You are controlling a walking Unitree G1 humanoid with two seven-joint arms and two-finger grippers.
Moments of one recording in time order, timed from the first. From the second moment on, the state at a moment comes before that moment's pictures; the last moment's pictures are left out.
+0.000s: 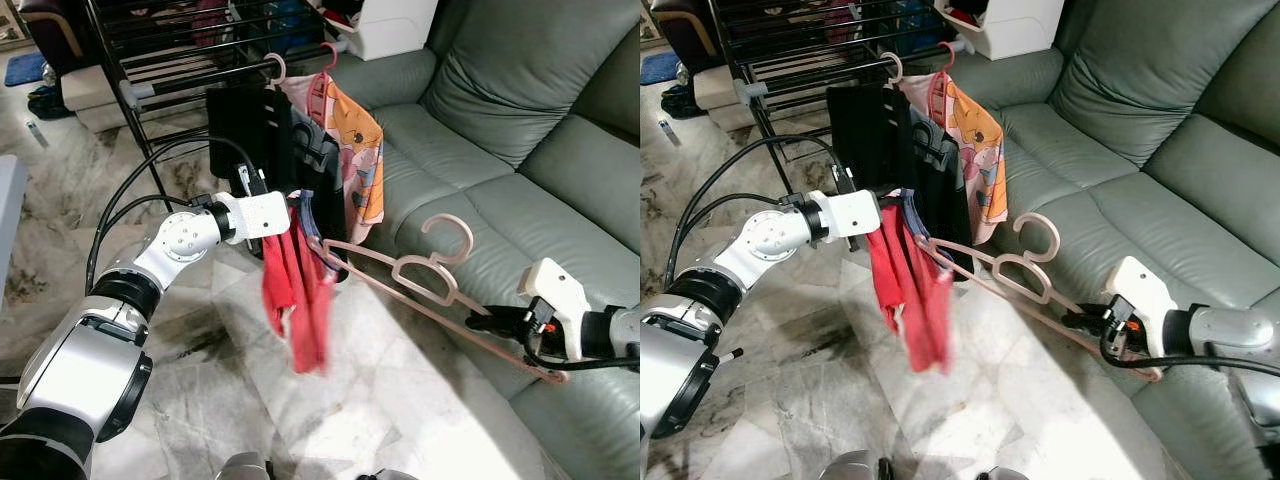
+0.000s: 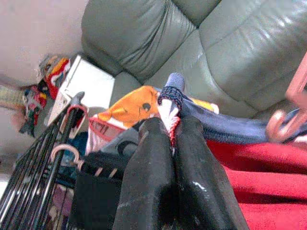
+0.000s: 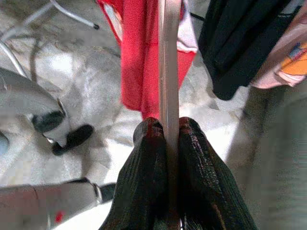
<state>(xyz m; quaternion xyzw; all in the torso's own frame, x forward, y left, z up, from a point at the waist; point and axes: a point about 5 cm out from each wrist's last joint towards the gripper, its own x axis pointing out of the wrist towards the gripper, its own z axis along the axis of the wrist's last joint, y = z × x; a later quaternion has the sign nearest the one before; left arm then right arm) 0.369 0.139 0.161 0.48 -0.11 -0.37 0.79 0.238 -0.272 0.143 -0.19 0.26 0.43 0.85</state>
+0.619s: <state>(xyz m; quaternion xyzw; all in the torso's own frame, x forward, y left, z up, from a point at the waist) 0.366 0.135 0.160 0.47 -0.12 -0.39 0.78 0.244 -0.273 0.138 -0.22 0.24 0.41 0.85</state>
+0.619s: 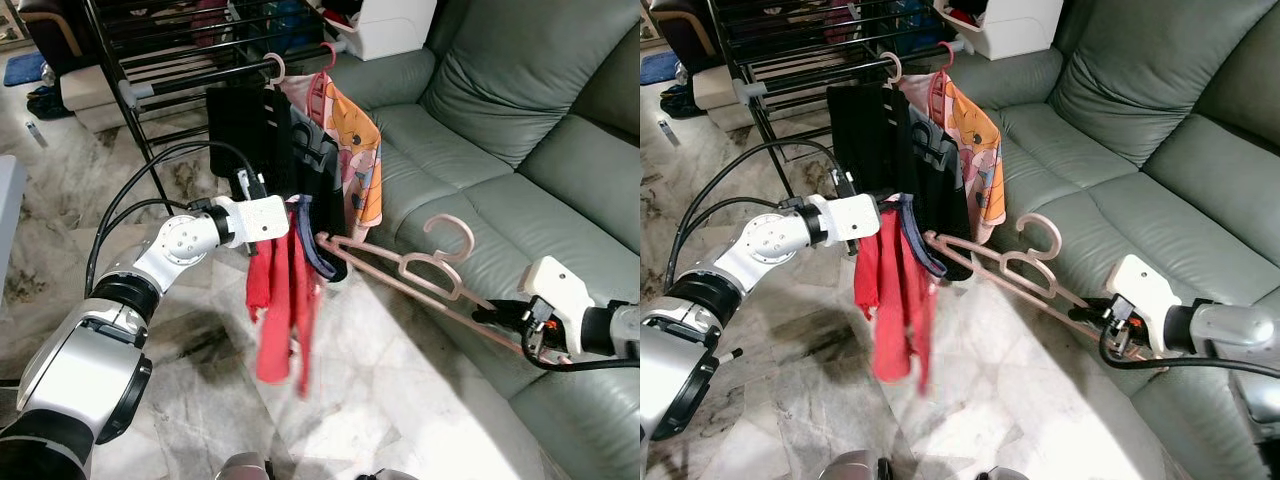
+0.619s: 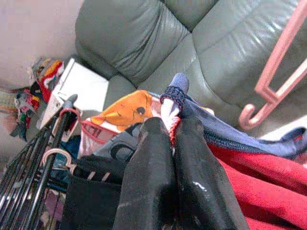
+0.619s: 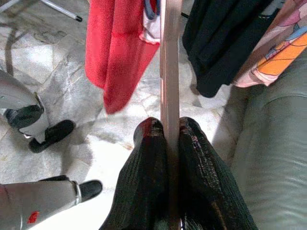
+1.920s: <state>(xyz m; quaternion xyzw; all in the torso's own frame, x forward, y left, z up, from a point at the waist) 0.362 0.116 0.170 0.43 -0.16 -0.41 0.79 0.240 -0.259 0.127 -0.17 0.24 0.44 0.85</state>
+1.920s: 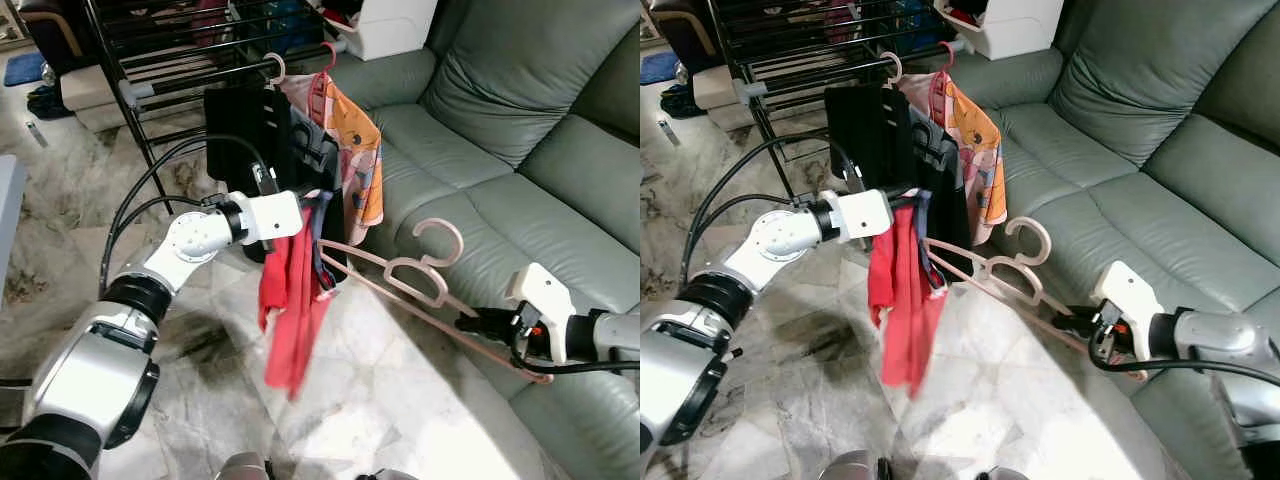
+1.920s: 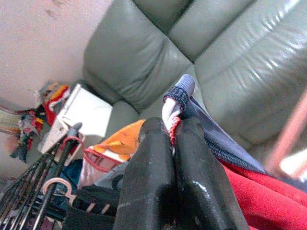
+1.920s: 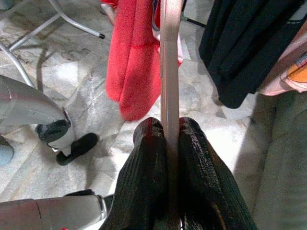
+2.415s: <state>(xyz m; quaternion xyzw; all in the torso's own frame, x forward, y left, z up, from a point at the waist) 0.377 0.152 0.164 0.49 -0.10 -0.29 0.81 0.266 -0.268 0.107 -0.26 0.20 0.26 0.91</state>
